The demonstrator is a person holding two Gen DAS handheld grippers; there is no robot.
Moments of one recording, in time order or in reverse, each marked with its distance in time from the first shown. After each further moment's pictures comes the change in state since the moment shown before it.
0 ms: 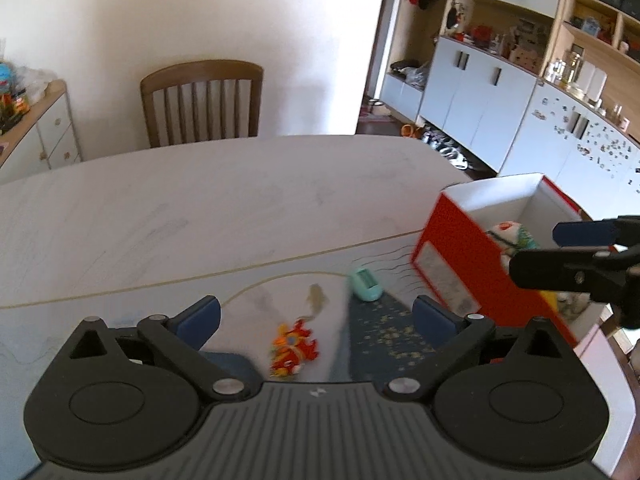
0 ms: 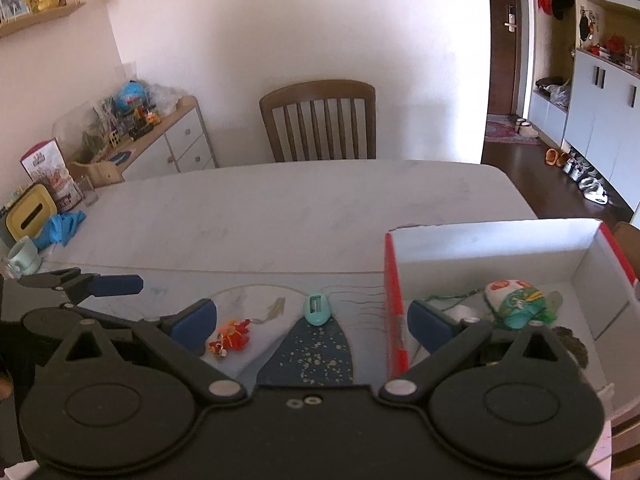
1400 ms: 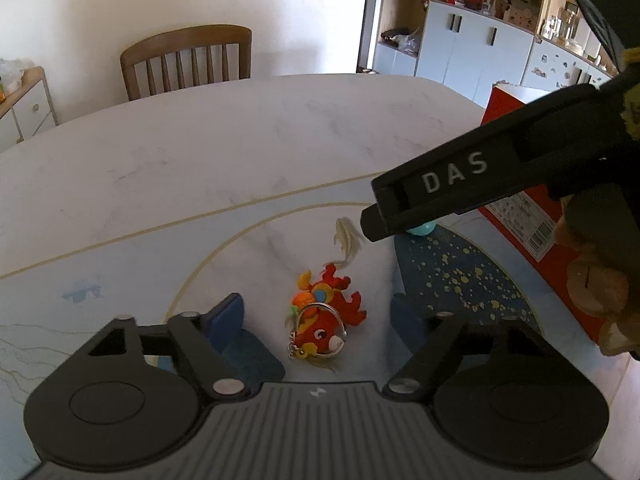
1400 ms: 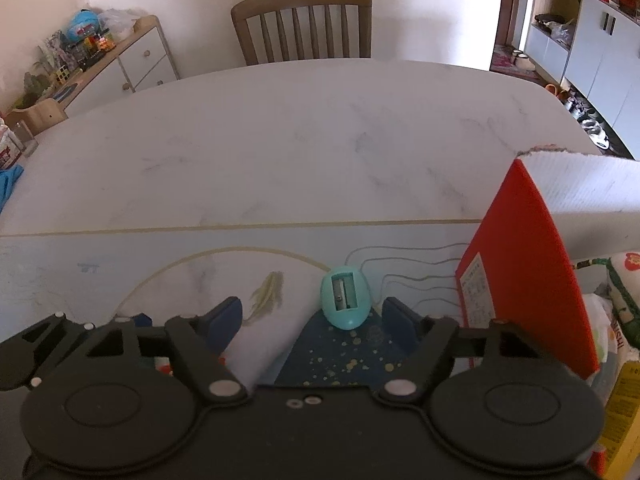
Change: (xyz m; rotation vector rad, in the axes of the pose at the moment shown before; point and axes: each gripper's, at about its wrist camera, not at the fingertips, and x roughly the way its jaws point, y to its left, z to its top) left arm 0.088 0.015 -0.058 0.084 0.059 0.001; right arm 0.151 0.018 -0.008 0.043 0.245 -0.071
